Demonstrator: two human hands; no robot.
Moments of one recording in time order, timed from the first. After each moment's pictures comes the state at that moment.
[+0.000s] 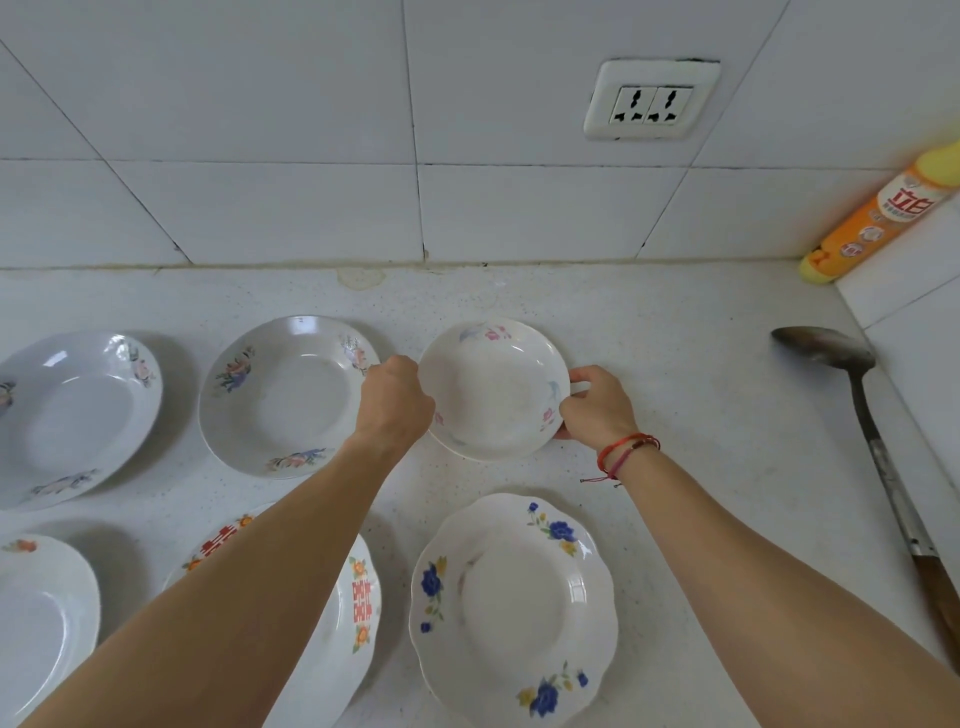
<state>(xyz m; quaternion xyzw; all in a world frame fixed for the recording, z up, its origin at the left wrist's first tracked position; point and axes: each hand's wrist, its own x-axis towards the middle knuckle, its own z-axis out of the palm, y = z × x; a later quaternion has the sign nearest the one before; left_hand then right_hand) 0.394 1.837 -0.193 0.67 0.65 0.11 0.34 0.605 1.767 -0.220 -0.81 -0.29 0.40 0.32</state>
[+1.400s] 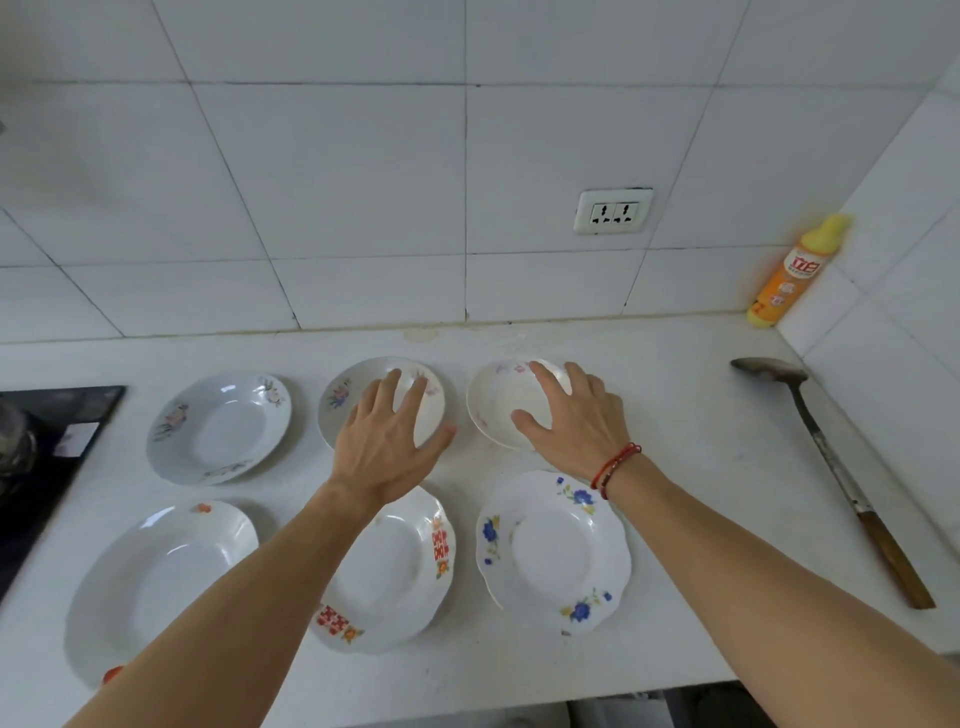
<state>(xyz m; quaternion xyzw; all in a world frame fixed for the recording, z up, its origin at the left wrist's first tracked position) 0.270 1.730 -0.097 0.83 0.54 0.09 0.09 0.504 1.682 -0.103 -0.78 -0.61 0.07 0.09</state>
